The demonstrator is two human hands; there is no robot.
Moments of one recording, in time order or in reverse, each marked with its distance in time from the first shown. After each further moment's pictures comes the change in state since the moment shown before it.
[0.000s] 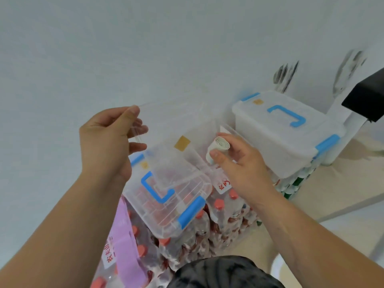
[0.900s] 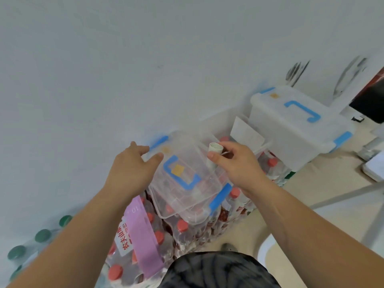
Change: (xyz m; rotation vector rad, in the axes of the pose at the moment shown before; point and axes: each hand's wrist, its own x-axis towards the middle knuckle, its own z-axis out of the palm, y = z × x) left_hand 0.017 -0.090 -0.101 0.871 -0.345 -0.190; right_hand 0.000 0.018 0.075 -0.332 -0.047 0.270
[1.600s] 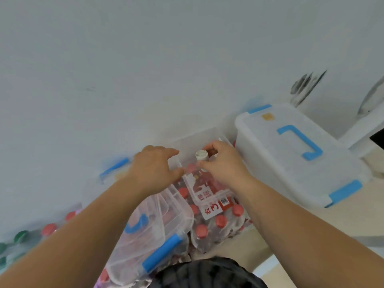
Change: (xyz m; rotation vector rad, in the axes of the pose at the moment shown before) left_hand 0.079 0.121 0.115 0.563 -0.123 0.211; right_hand 0.146 0.056 -0.069 -0.249 -0.174 0.005
